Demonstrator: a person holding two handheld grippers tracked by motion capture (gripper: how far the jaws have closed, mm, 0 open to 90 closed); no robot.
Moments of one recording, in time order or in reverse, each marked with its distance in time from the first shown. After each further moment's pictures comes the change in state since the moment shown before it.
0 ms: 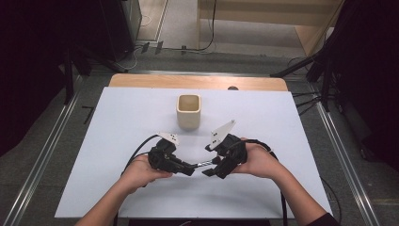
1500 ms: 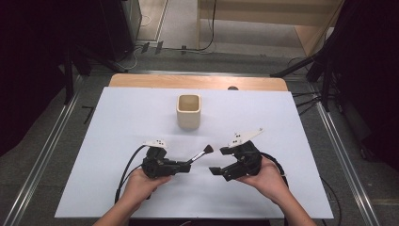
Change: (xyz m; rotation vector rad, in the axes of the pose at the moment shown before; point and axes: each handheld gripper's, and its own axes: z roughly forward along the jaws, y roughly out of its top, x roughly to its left) left arm -0.005 -0.037 0.001 -0.284 0.128 -0.177; right arm 0.022 -0.040 -0.017 -0.187 -0.132 0.375
